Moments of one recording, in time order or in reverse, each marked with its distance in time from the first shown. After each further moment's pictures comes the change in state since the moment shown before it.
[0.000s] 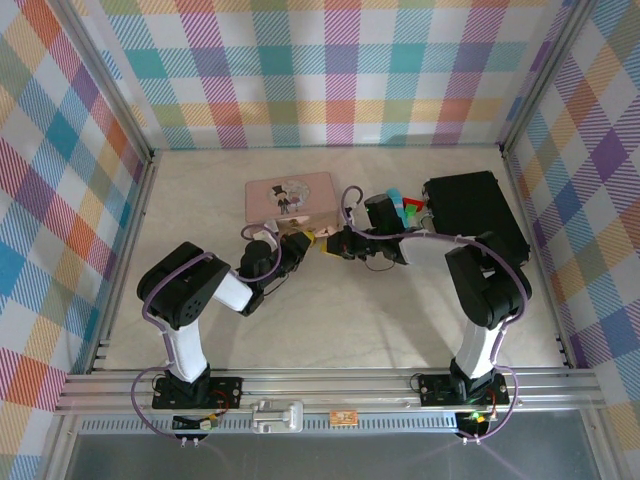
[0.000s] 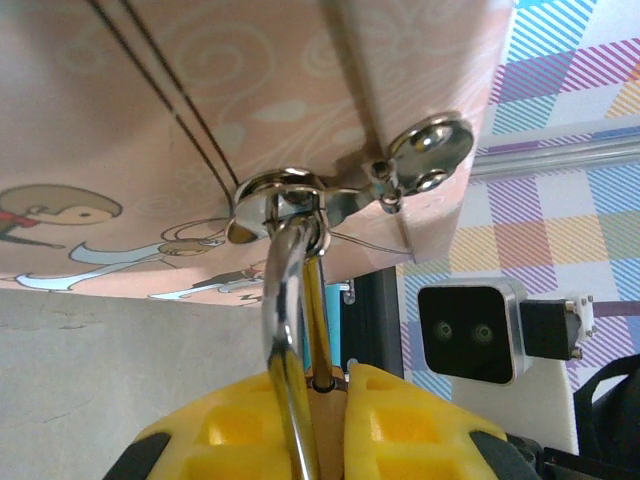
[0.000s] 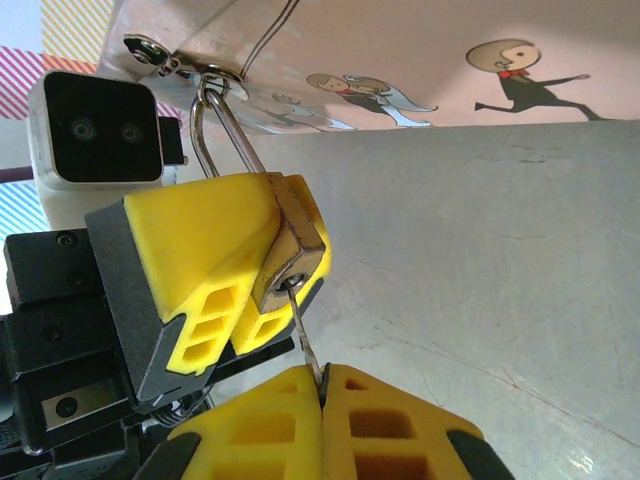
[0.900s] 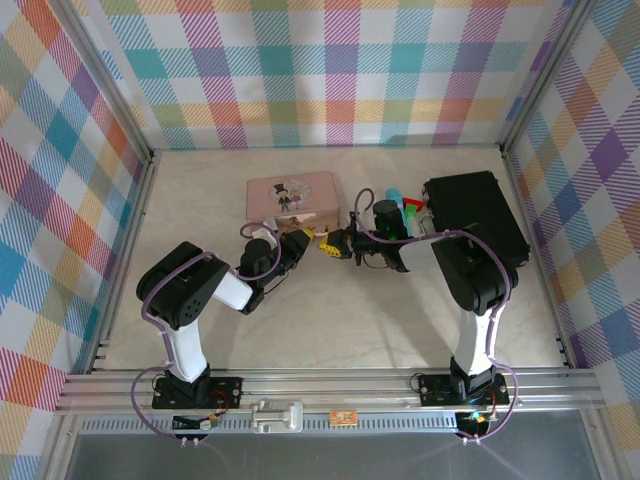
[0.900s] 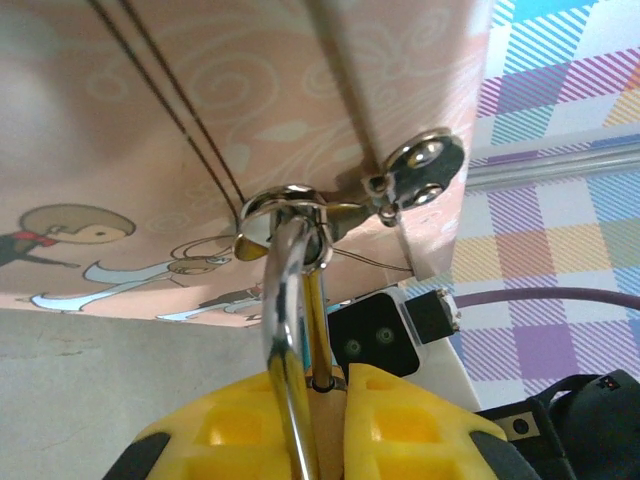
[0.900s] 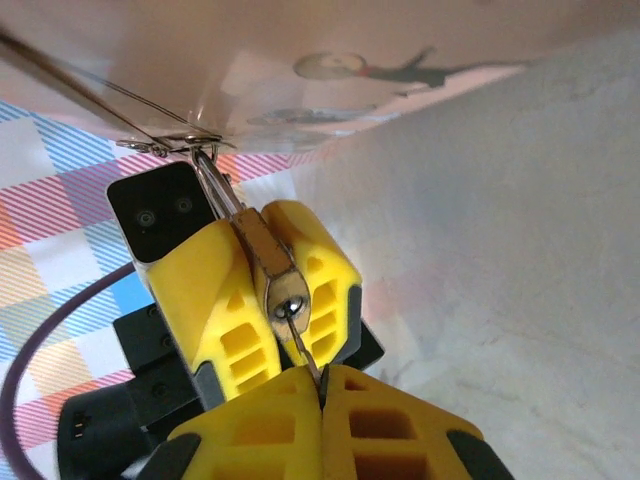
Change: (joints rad) left arm -0.001 -0.005 0.010 -0.013 -0.029 0.007; right arm -0.034 0.115 -0.104 0.485 -0.149 0.607
